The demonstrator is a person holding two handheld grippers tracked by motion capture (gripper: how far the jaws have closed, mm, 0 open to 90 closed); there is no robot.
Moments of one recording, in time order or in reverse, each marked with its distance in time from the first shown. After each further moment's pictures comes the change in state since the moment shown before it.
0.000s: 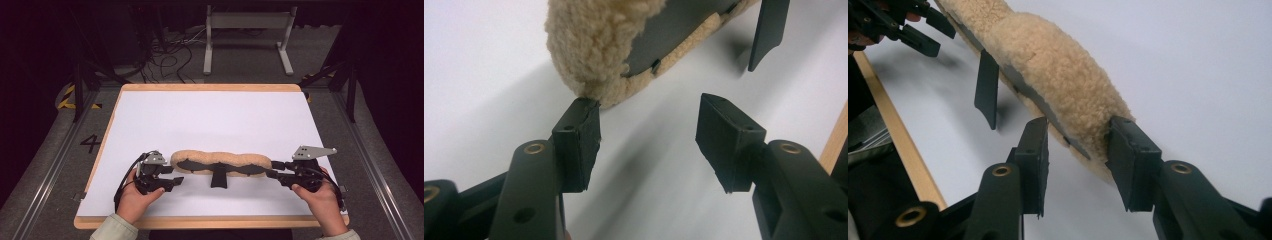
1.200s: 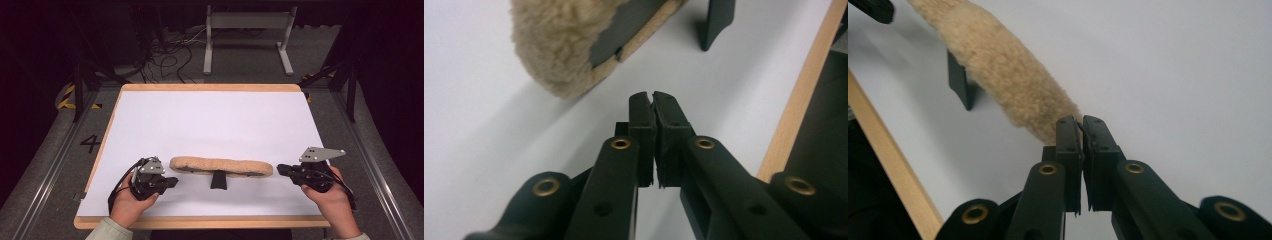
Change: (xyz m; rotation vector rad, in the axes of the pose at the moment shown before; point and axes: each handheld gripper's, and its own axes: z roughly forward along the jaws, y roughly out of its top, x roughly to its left) left arm -0.015 -0.006 -0.018 0.028 -0.040 0.158; right arm -0.003 -0.002 -0.020 0.054 -0.103 -0.069
